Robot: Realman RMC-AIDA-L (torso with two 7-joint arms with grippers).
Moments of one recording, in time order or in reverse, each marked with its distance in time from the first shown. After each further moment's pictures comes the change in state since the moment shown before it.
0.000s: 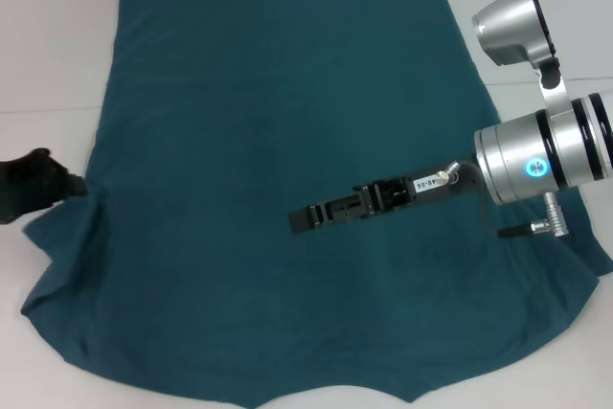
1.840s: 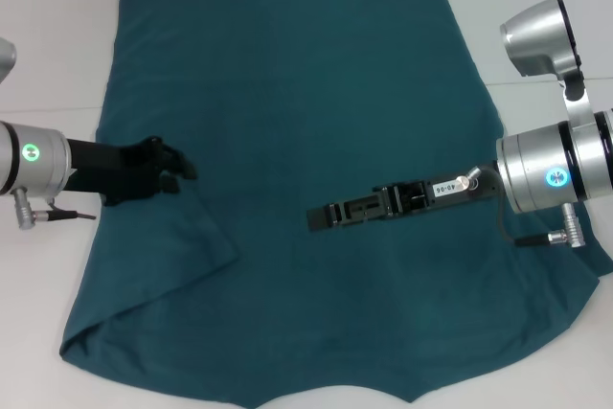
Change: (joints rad) left arm -0.128 -0.065 0.187 -0.124 -0.075 -0.164 -0.055; right arm -0.042 -0.005 0.031 0.006 0.010 0.001 -0.013
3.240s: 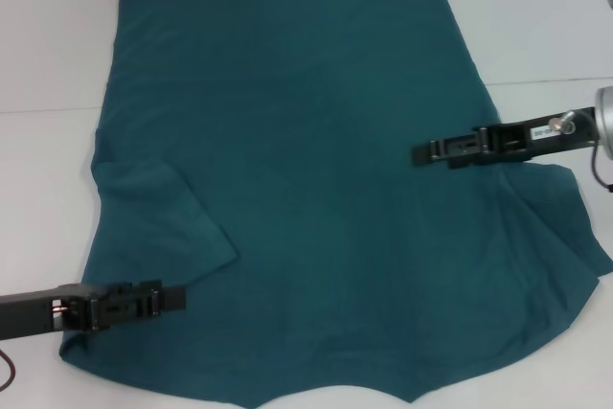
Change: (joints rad) left arm 0.388 -0.105 -0.177 0.286 -0.184 0.592 0.768; right arm -0.025 -0.141 0.071 -0.014 -0.090 0.086 0.081
